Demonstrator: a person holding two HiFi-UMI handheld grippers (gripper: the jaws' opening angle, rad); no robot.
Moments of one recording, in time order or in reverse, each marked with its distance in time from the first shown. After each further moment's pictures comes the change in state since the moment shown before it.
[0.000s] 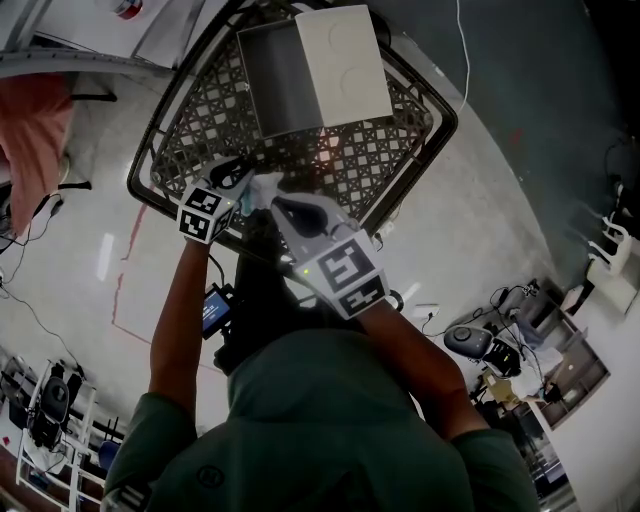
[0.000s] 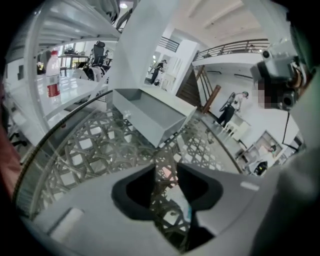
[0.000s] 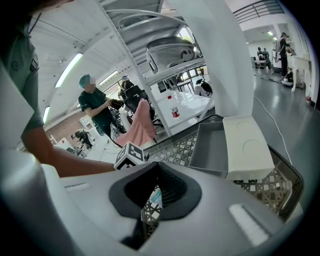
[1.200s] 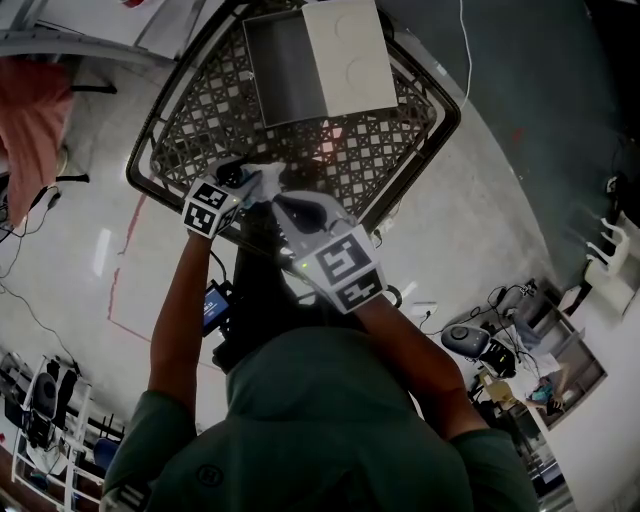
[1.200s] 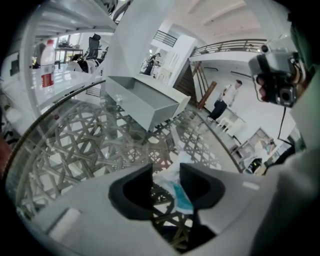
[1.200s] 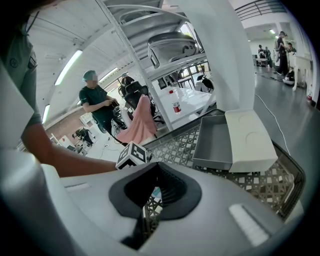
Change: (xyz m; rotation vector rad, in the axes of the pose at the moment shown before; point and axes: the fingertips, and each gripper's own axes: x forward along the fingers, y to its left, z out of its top) left arm 0.010 -0.015 -0.037 0.008 0.050 -0.060; right arm 0.011 0.012 -0.026 0.000 0.035 0.001
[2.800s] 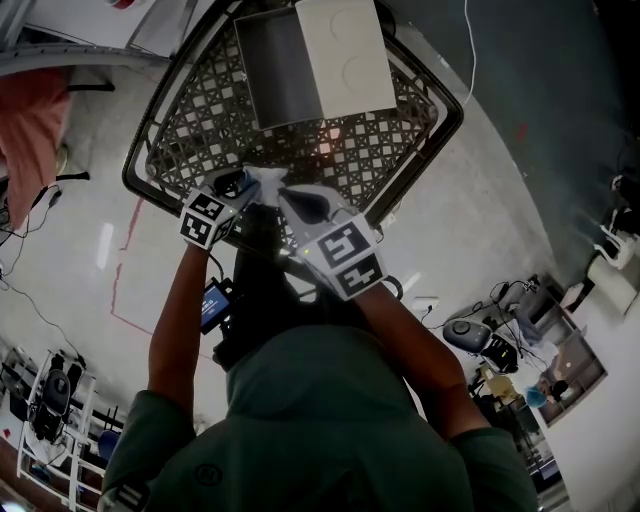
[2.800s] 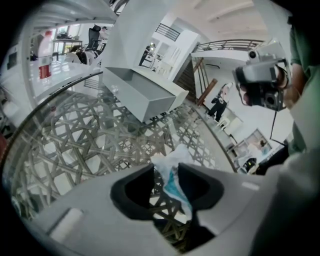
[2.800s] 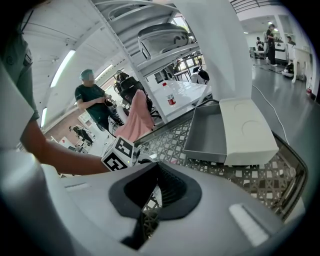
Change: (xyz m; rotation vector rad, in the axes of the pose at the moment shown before) left arm -0.001 -0.016 -0.009 -0.038 0.070 -0.039; right arm 0.007 -0.037 -0.015 0.049 0.062 0.006
